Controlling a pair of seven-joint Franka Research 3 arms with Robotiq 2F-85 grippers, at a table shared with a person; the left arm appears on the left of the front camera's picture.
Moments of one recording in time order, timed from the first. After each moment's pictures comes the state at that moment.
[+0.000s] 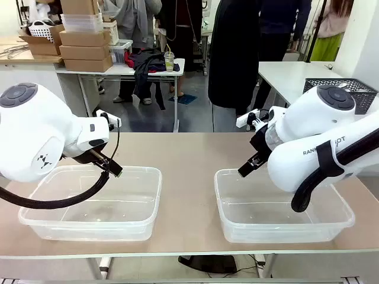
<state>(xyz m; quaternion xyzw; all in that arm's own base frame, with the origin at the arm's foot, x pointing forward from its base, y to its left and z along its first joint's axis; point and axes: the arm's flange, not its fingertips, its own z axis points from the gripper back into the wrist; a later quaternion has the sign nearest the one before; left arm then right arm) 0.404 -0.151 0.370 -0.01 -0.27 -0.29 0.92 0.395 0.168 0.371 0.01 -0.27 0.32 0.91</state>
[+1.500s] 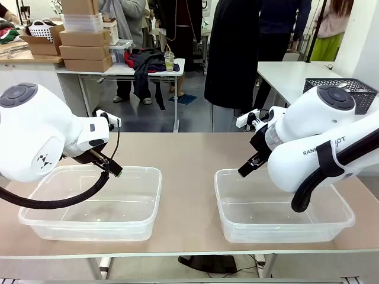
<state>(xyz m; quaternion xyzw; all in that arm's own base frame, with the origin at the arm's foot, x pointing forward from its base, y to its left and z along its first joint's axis) 0.404 -0.151 0.370 -0.01 -0.27 -0.29 0.92 0.395 0.168 0.371 0.01 -0.27 0.32 0.91</state>
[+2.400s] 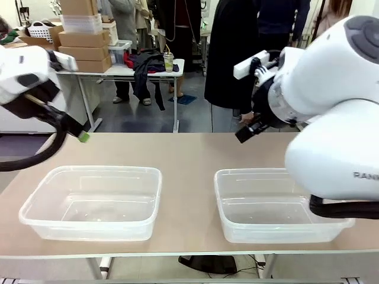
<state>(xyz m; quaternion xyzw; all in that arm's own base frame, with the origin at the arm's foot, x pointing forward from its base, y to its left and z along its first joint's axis) 0.337 -0.109 0.521 -0.05 -0.27 -0.30 0.91 0.314 0.209 0.507 -0.06 -0.37 0.27 0.89</state>
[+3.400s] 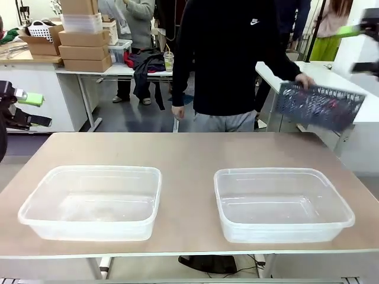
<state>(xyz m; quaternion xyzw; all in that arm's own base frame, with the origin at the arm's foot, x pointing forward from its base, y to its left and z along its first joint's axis) 0.342 0.038 0.496 -0.57 -0.27 -0.15 0.76 0.279 -0.028 0.630 0.43 -0.40 -0.17 0.79</state>
